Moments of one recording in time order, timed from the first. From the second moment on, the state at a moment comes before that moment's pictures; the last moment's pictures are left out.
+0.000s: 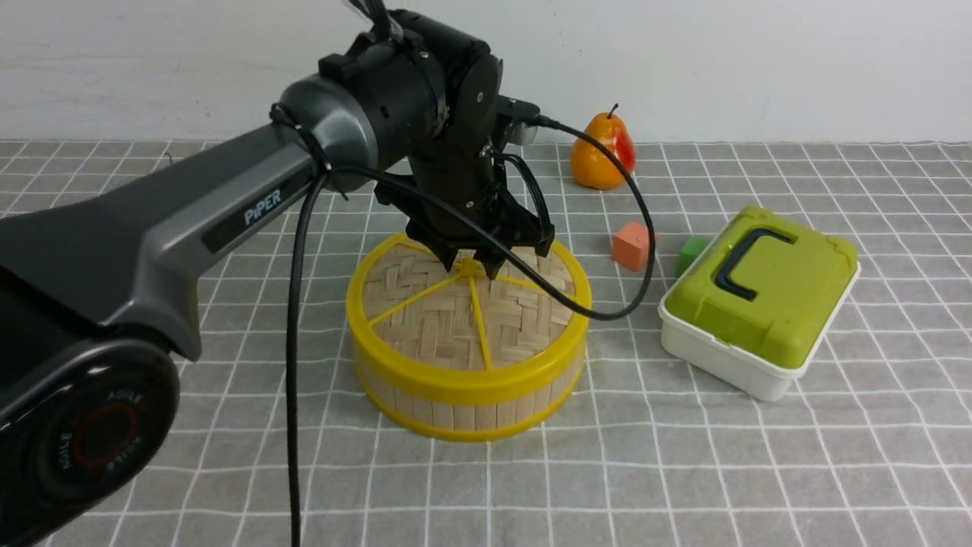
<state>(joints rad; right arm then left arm) 0.00 -0.01 0.02 0.05 0.40 0.10 -0.55 2.19 -2.08 0.14 1.08 -0.22</state>
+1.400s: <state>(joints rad) 0.00 -0.01 0.02 0.05 0.40 0.10 -0.51 1.76 -2.07 0.49 1.22 -0.36</state>
